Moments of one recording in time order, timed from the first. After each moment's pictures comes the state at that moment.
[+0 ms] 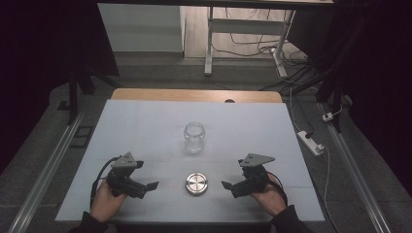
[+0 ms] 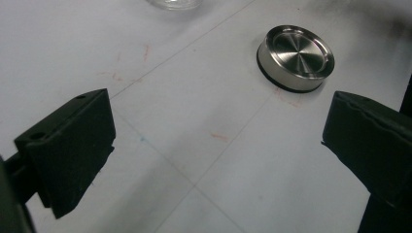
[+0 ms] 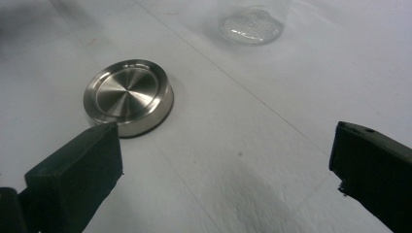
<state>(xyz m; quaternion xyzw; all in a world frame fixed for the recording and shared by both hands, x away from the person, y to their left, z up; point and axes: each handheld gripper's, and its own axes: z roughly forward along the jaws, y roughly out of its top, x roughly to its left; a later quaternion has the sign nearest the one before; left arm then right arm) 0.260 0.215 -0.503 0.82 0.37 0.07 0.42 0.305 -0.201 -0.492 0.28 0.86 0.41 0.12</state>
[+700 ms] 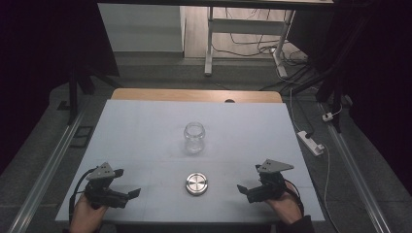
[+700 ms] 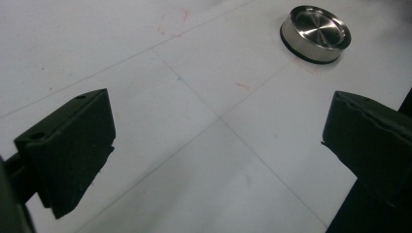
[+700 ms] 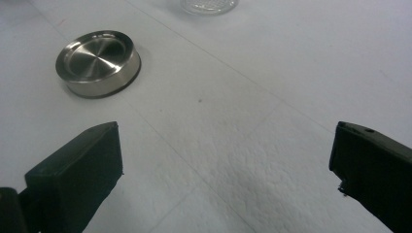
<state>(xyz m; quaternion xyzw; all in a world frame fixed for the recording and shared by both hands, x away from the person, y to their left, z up) 0.224 0.257 -0.510 0.80 0.42 0.10 0.42 0.288 -0.245 -0.492 0.32 0.85 0.40 0.15</state>
